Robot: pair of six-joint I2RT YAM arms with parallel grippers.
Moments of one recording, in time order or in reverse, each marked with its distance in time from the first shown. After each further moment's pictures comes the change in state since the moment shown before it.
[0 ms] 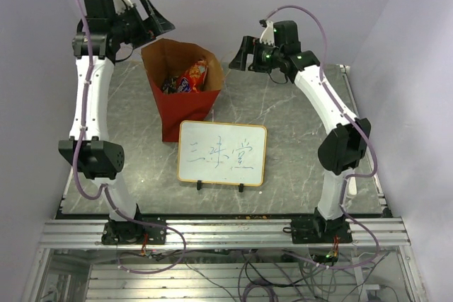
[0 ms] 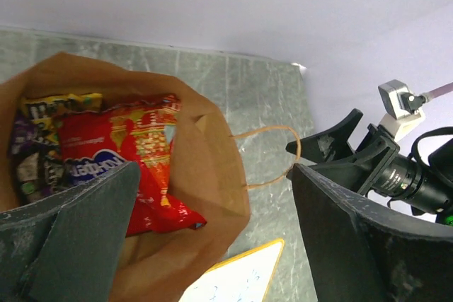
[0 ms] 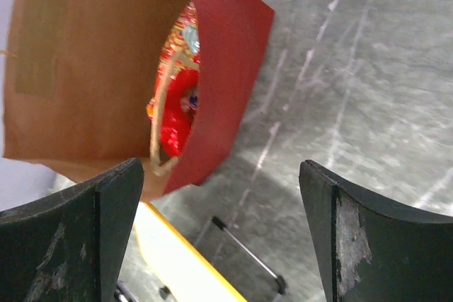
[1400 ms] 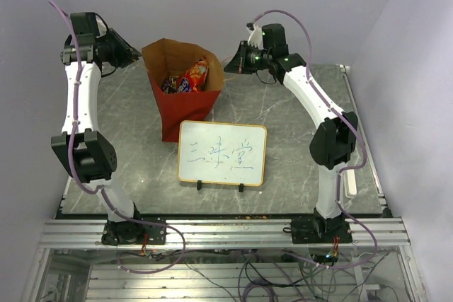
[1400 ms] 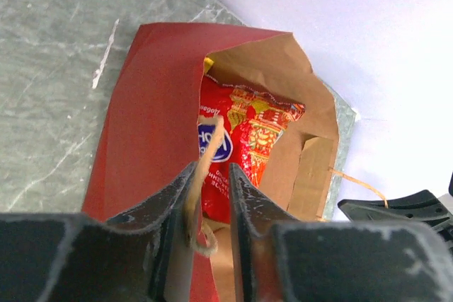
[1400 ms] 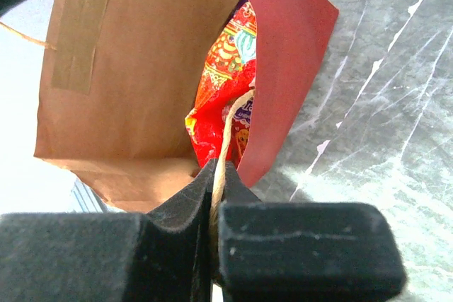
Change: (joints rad) left arm 0.197 -0.039 -0.273 -0.037 -0.134 -0.140; right arm 0.036 0.126 0.039 0.153 -0.151 0.094
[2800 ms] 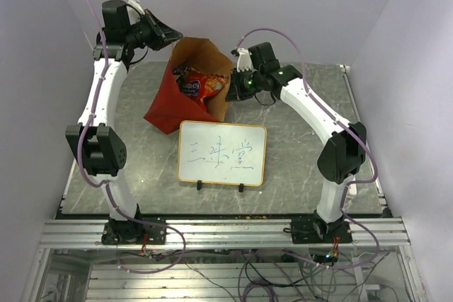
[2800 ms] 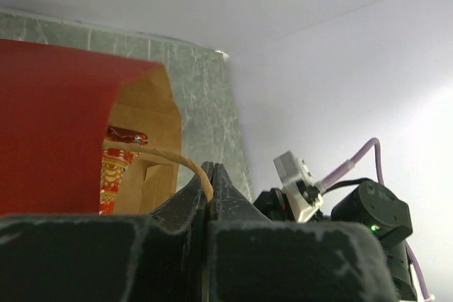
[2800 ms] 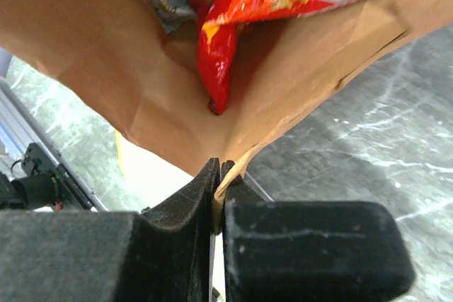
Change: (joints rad) left arm -0.200 0.098 0.040 0.440 0.329 -0.182; right arm 0.128 -0.174 -0.217 -0.229 0.119 -0.251
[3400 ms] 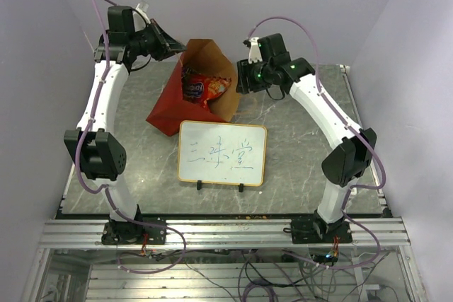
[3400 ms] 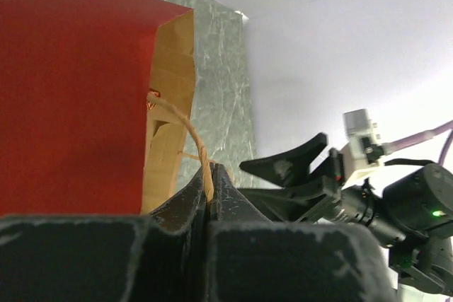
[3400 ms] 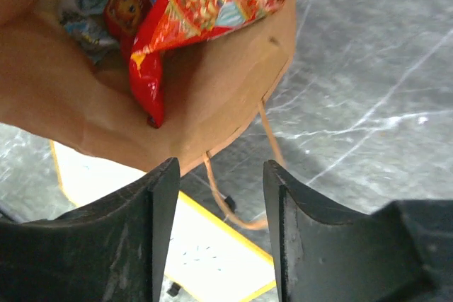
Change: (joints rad) left arm -0.028 -0.079 -0.040 -0.211 -0.032 0.056; right arm -0.025 -0.054 0.074 -0.135 0.249 -0.055
